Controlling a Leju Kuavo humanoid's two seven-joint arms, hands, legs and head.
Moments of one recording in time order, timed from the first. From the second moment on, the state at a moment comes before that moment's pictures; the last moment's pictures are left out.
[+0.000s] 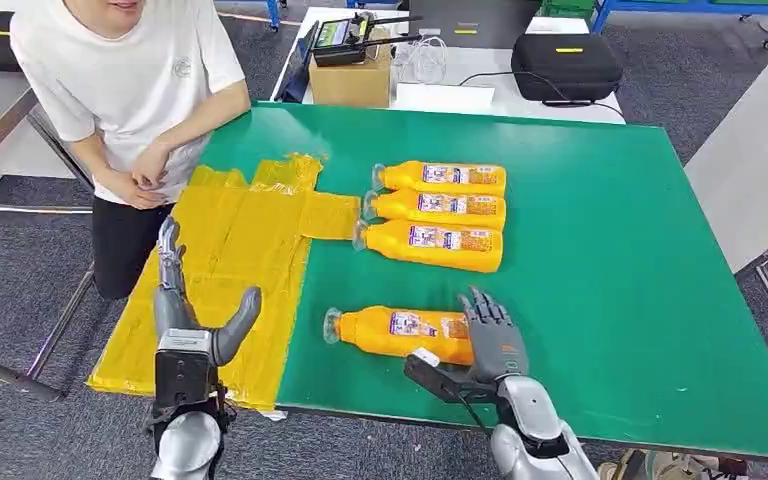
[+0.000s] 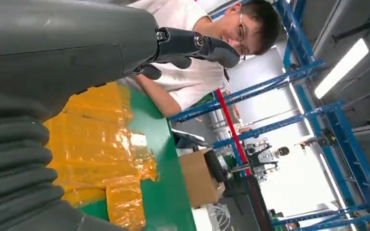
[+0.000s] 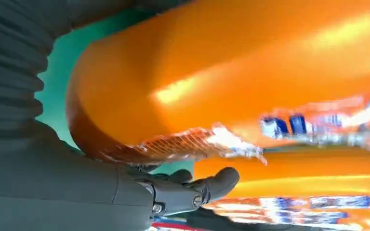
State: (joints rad) left arm 0.06 -0.26 -0.16 -1.60 -0.50 0.51 -0.46; right arm -0.18 0.02 0.43 -1.09 1.30 -0.10 0.10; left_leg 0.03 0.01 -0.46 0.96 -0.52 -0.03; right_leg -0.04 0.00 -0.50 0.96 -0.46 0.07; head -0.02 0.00
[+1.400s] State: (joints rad) left arm 0.05 -0.25 -0.24 -1.51 -0.03 0.22 -0.40; right arm -0.02 0.13 0.28 -1.26 0.44 -0.27 -0.39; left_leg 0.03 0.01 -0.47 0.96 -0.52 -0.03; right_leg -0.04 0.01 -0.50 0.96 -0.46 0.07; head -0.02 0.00
